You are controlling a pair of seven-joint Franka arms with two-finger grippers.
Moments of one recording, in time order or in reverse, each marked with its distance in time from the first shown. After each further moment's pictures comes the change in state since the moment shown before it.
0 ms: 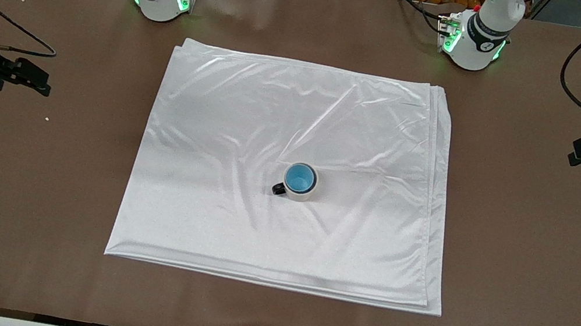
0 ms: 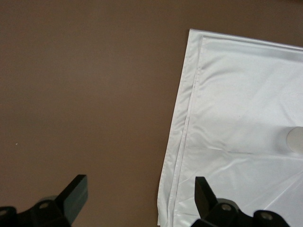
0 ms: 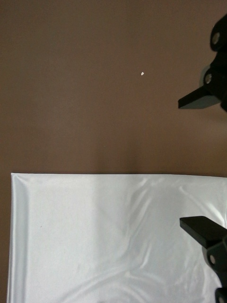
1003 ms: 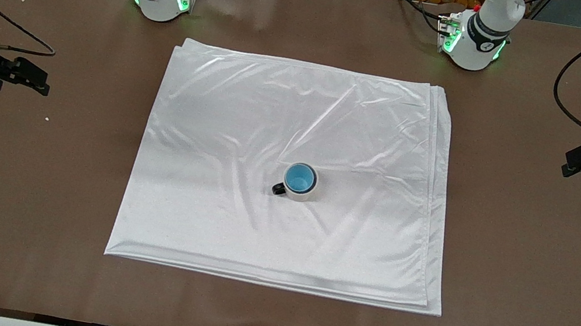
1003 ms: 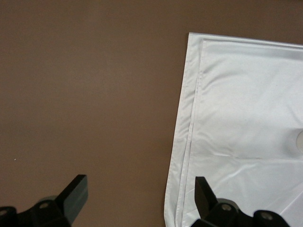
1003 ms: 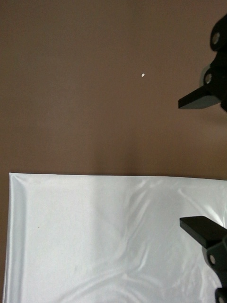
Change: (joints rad) left arm -0.060 -0.002 0.078 -0.074 0.000 0.095 0.063; right arm 0.005 0.000 -0.012 -0.004 0.000 0.000 -0.019
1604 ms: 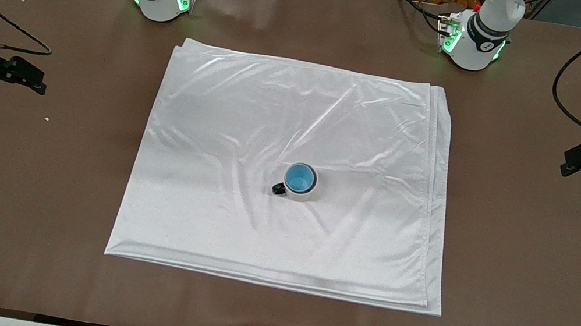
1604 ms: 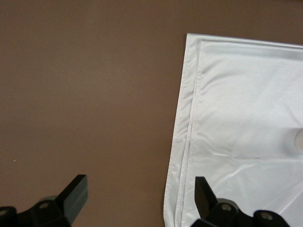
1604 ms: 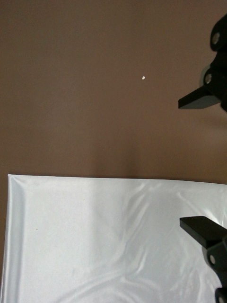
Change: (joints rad) left arm -0.007 0.000 0.001 0.005 0.000 -0.001 0.000; right arm -0.004 0.000 -0.011 -0.003 0.000 0.001 -0.031
